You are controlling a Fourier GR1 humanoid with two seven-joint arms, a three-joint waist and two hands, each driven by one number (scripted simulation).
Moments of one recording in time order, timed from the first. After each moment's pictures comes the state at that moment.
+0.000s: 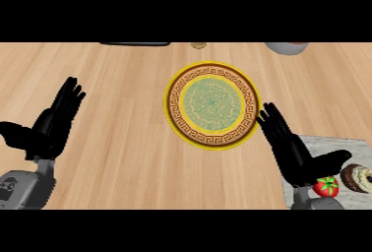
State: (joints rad) left arm -0.20 0.44 -0.13 -1.39 0.37 0.15 -0.08; right arm -0.05 -0.19 0.20 -1.51 -0.38 -0.02 -0.05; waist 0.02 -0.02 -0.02
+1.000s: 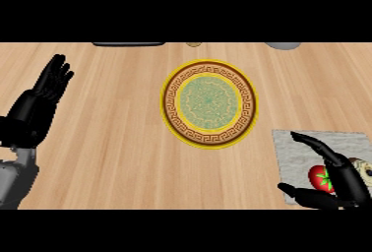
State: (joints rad) left arm -0.26 0.52 -0.11 -1.52 0.30 0.13 0.00; right arm 0.11 -0.43 0.14 -1.52 -0.03 -0.04 -0.51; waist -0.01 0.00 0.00
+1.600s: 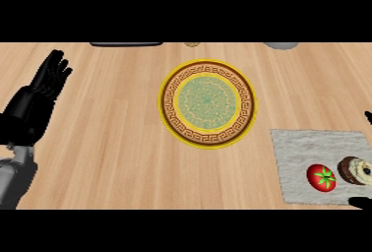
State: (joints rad) left arm -0.28 0.51 -0.09 -1.55 0.27 0.12 0.04; right arm 0.21 -0.77 -0.07 -1.75 0.04 0.03 -0.24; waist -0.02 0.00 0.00
